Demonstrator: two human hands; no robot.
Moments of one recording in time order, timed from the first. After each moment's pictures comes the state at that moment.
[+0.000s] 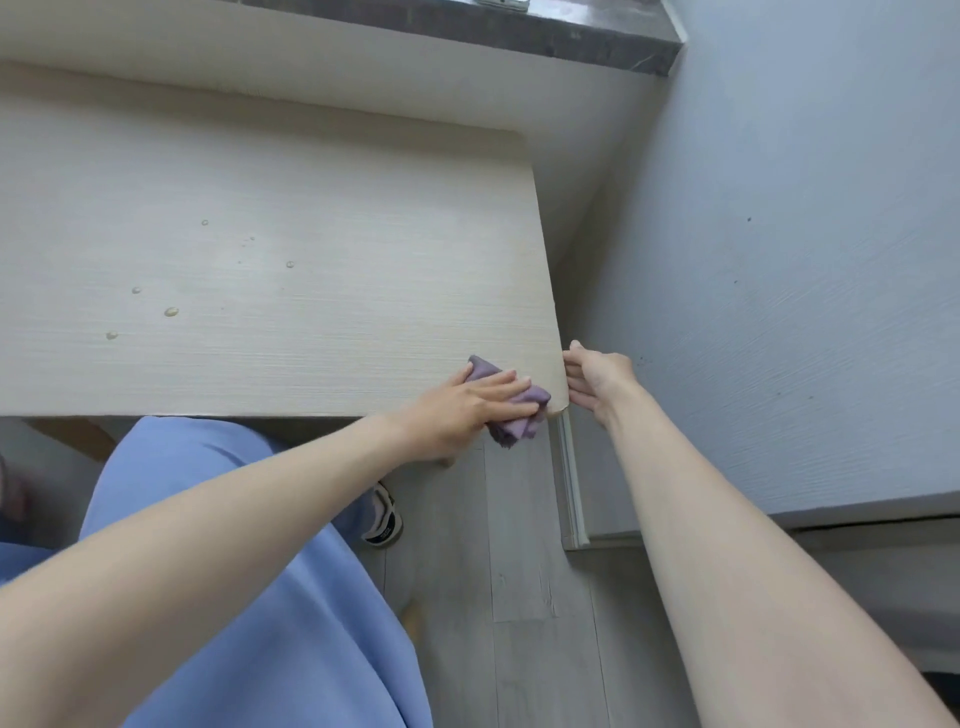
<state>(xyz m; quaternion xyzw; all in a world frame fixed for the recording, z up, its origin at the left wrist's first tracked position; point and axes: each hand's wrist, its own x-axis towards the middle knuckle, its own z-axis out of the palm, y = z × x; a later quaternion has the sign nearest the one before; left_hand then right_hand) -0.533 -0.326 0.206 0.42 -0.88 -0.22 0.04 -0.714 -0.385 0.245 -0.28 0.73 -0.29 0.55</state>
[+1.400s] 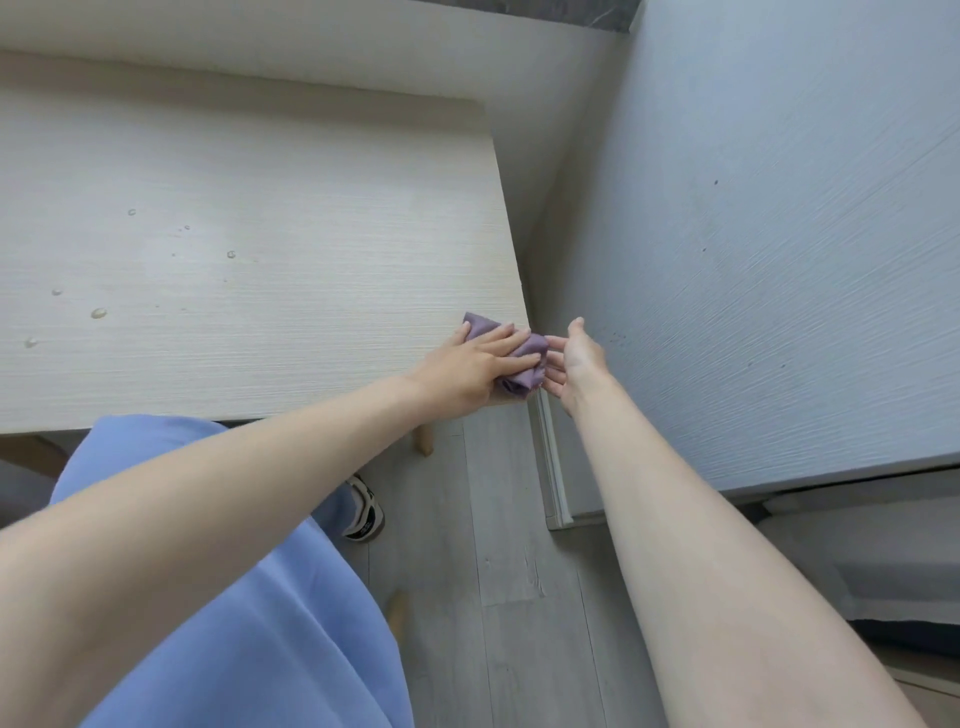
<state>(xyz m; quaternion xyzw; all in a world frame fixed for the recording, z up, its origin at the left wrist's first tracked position) -0.577 -0.356 0.212 0.44 -0.87 -0.20 0.06 -0.721 -0.387 0.228 -0.17 0.71 -0.36 0.58</state>
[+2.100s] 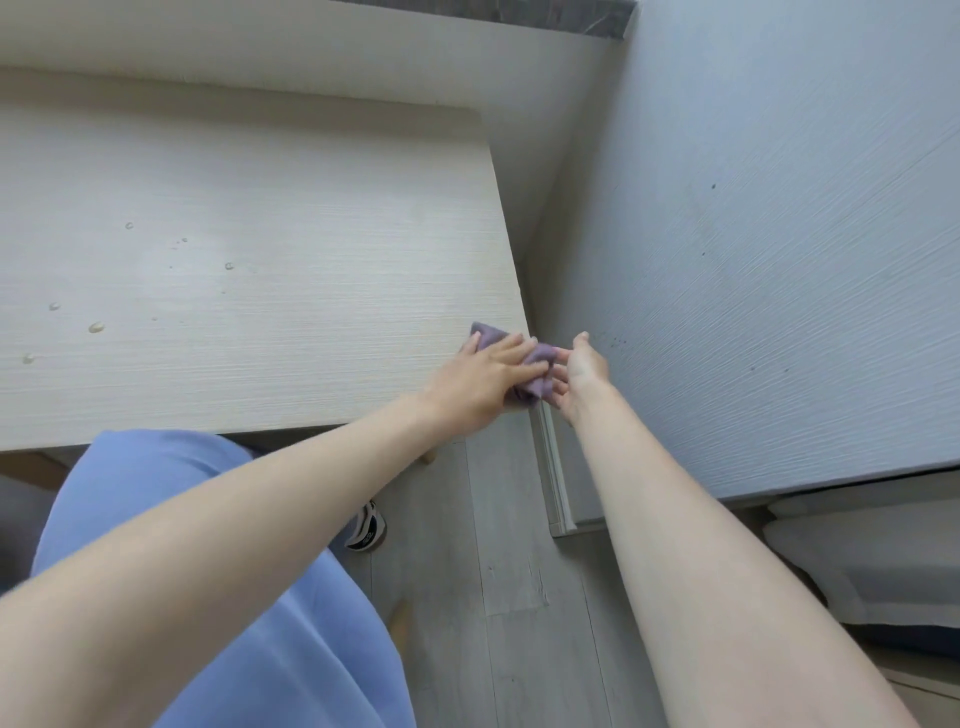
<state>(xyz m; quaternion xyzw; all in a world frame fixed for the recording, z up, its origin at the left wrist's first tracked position) -0.588 -0.360 0.198 0.42 -0.88 -0.17 0.13 -0.723 -0.386 0.225 -0.14 0.72 -0.36 0.58</state>
